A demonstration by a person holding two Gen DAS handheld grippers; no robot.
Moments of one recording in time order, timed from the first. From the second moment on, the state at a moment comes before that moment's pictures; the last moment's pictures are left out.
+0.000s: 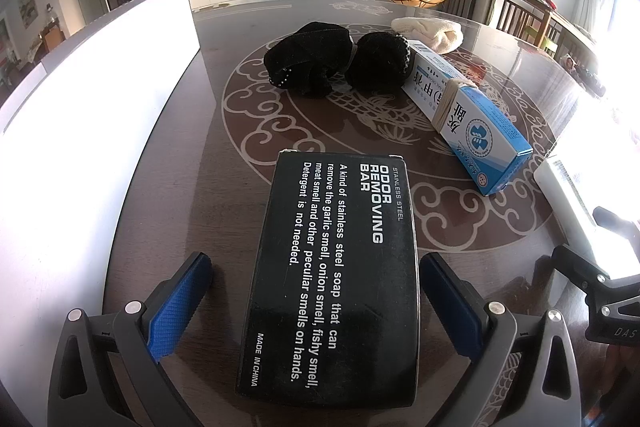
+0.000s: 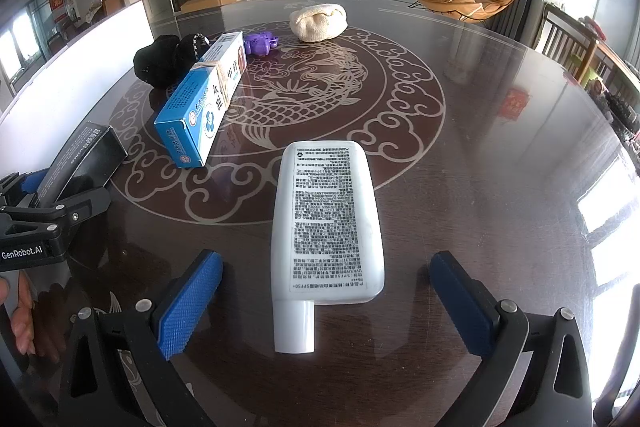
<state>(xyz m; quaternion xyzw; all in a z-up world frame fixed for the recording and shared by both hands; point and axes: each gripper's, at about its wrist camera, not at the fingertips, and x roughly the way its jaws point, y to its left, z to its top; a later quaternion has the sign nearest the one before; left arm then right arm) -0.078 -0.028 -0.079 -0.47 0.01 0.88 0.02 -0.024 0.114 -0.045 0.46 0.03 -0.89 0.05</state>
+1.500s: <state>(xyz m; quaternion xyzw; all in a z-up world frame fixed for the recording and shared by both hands) -0.083 -0.025 -0.063 -0.51 0.06 0.86 0.09 -0.063 0.108 -0.032 0.58 0.07 -0.81 0.09</state>
